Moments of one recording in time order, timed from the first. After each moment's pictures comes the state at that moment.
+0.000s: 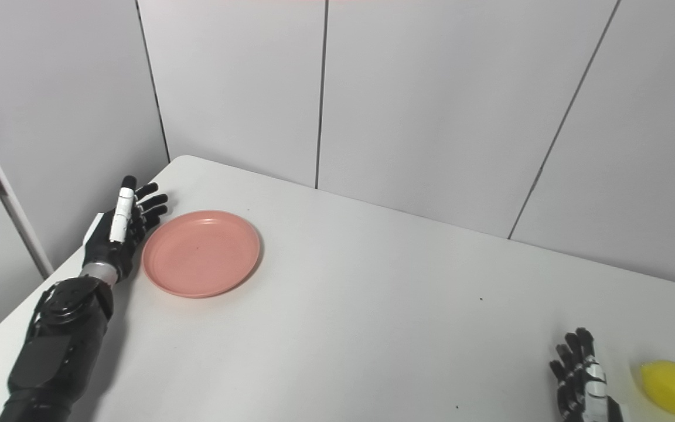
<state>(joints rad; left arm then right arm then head) -0.34 0.36 0.31 0.33 -0.30 0.20 0.02 0.00 -0.13 -0.11 0.00 0.26 -0.04 0.18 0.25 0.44</state>
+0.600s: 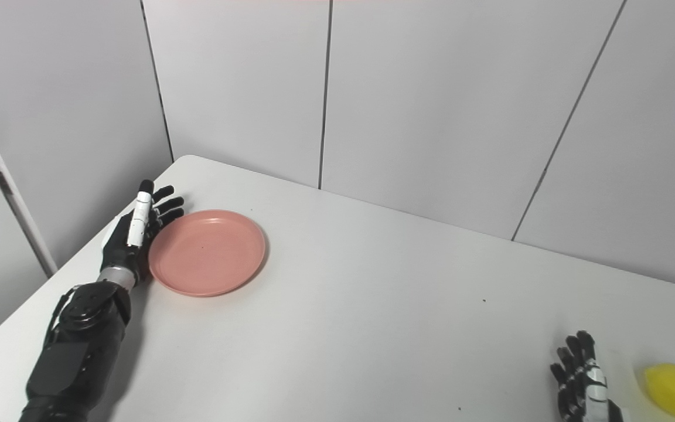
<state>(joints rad) -0.33 0.30 0.28 0.27 -0.28 0.22 0.04 0.01 -0.13 -0.10 -0.02 0.26 -0.04 0.18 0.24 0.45</state>
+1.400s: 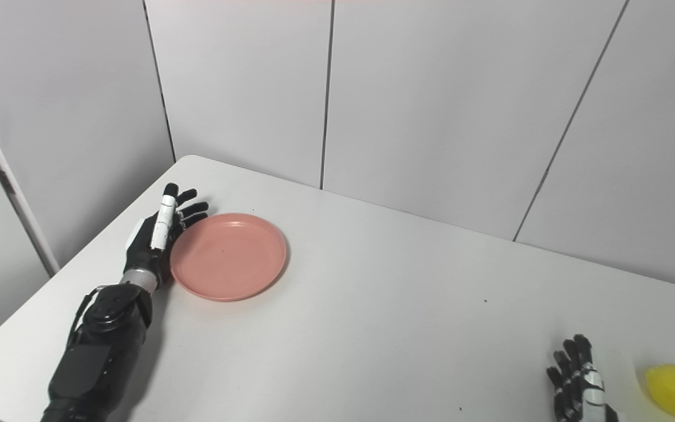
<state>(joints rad) -0.35 0.24 0.20 0.28 -0.25 0.21 0.05 0.03 -0.11 -0.10 -0.04 0.26 -0.02 0.17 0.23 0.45</state>
